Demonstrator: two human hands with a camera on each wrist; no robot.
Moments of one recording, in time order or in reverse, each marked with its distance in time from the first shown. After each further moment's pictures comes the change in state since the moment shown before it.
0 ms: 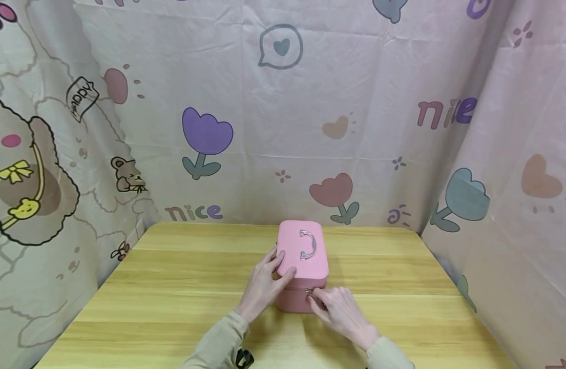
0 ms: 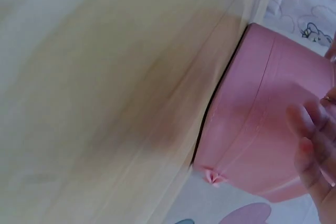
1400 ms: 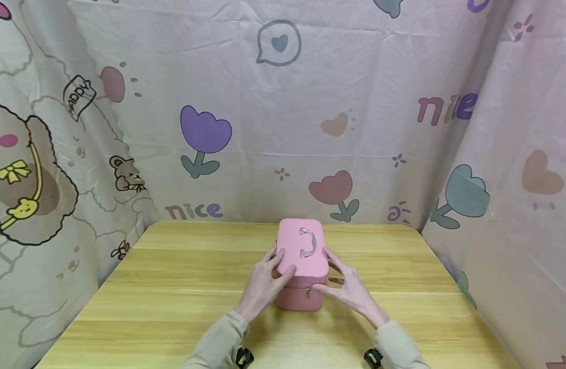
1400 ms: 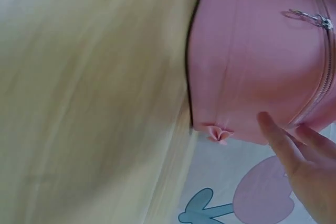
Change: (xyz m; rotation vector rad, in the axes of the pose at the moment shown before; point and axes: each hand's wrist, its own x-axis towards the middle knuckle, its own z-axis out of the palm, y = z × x) left_hand 0.000 0.003 0.000 0.008 -0.015 -0.017; right_hand 0.007 0.034 -0.016 0.742 -0.112 0.607
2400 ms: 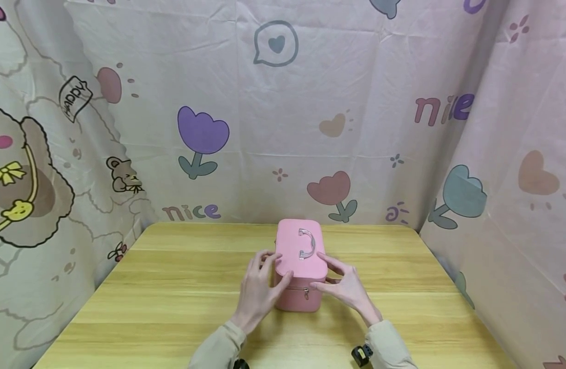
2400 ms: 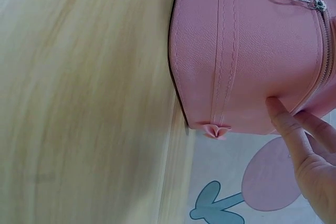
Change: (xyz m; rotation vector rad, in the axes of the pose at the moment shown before) left_hand -0.014 -0.005 0.009 0.136 0.278 0.210; right_hand 0.005 0.004 0.002 0.119 0.041 0.094
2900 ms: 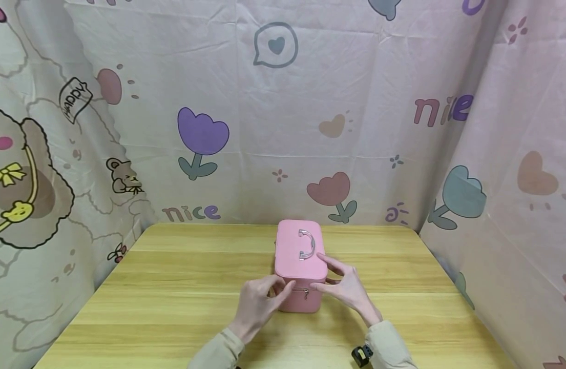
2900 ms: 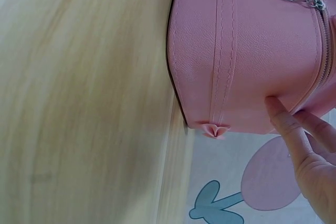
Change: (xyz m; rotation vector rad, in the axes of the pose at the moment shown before) left_hand -0.013 -0.004 -0.003 -0.106 0.023 0.281; right_hand 0.000 -0.001 0.000 0.012 0.000 0.024
